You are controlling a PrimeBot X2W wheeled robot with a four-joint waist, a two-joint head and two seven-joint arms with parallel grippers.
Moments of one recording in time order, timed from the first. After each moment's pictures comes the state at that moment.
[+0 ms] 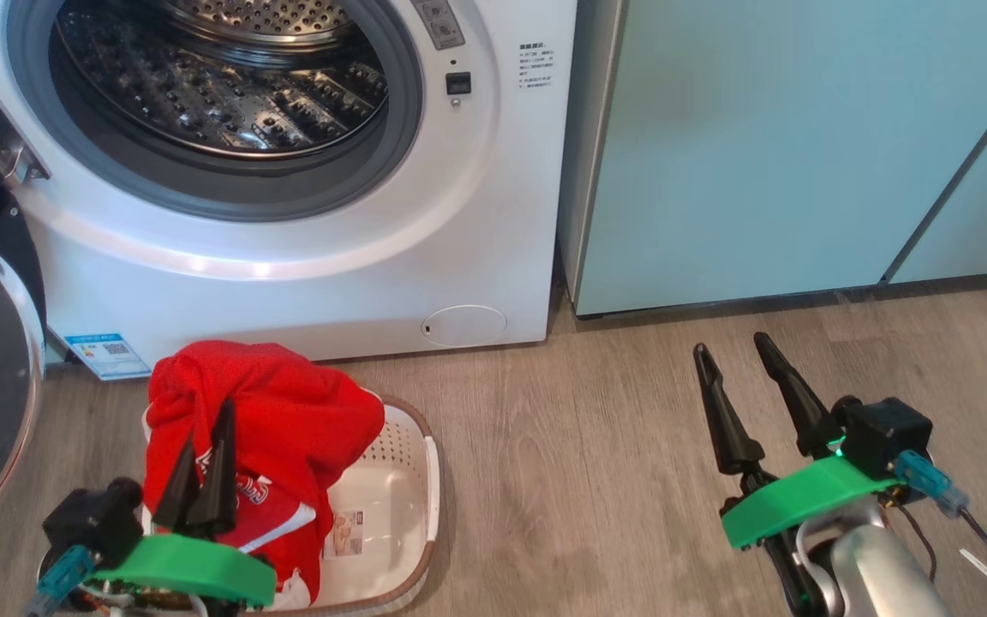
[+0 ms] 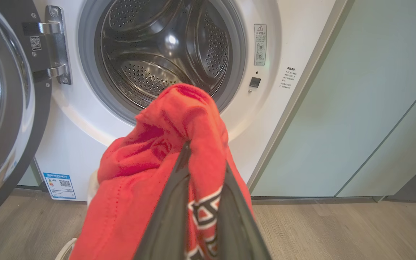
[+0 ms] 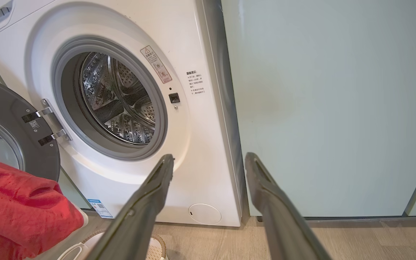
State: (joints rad) left arm 0.07 0.04 0.03 0.11 -0.31 -0.12 -0.25; right arm -0.09 -0.05 0.12 0.25 0.27 0.13 -0.25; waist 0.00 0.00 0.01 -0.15
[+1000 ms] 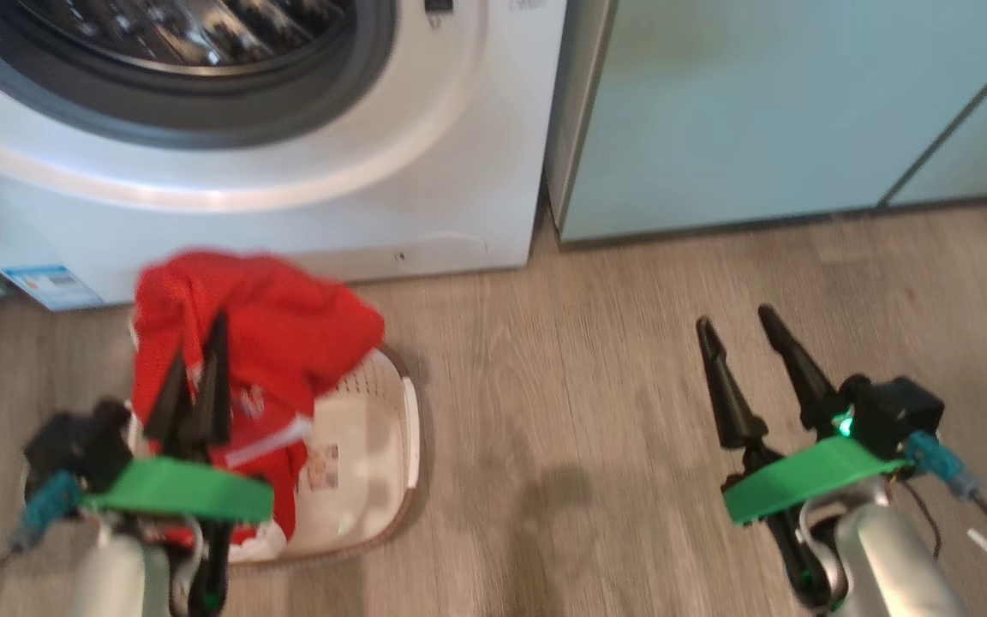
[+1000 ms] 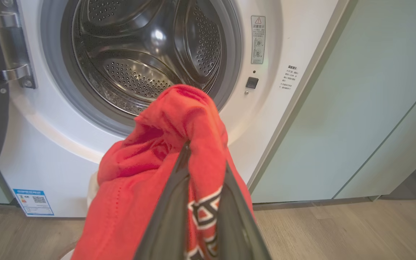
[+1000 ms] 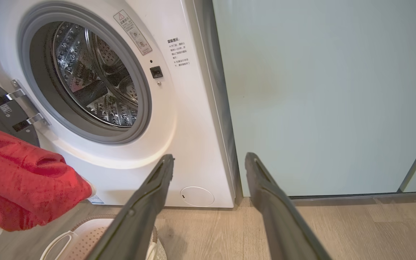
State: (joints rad) left arm -0.06 0.04 0.03 0.07 -0.29 -0.12 -0.25; right arm -0.11 -0.05 0.12 0.22 0.28 0.13 -0.25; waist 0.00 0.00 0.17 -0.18
